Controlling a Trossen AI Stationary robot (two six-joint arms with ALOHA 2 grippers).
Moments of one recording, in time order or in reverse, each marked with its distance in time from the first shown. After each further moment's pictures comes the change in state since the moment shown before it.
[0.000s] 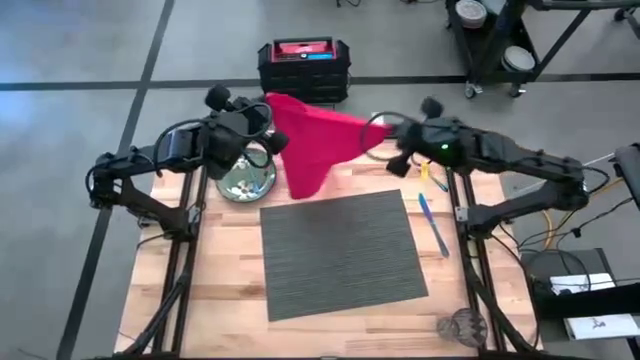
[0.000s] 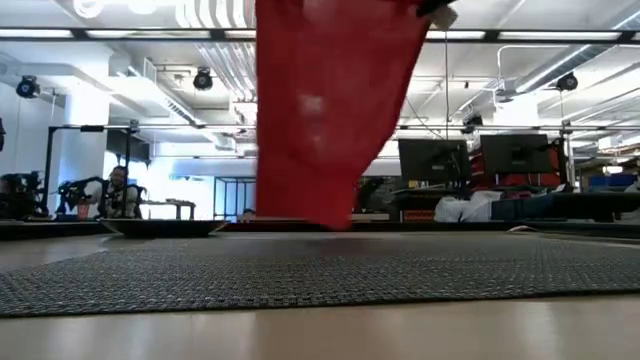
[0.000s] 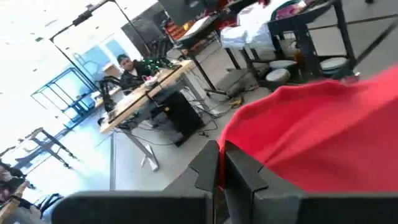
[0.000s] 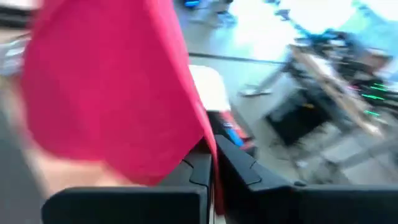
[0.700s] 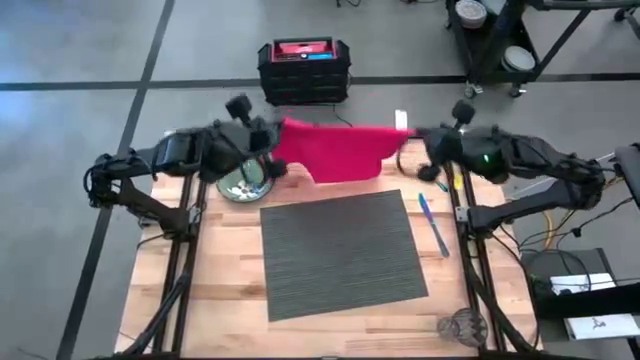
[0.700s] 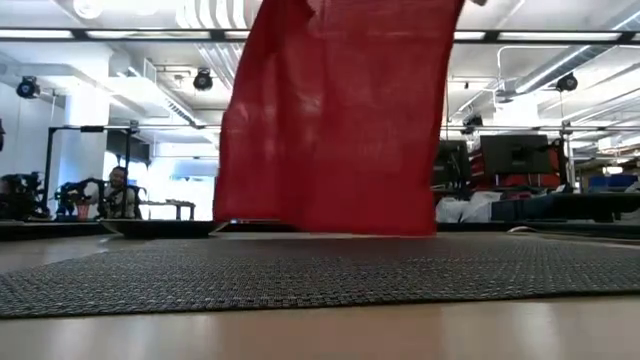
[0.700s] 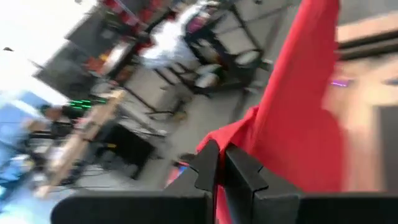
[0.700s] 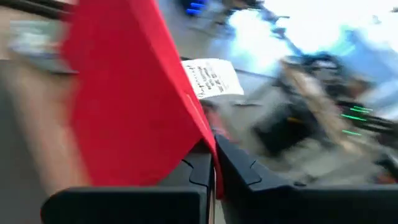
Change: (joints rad) left arm -0.129 -0.015 0.000 -0.223 0.318 0.006; right arm 0.229 -0.164 0.006 -0.275 -0.017 0.059
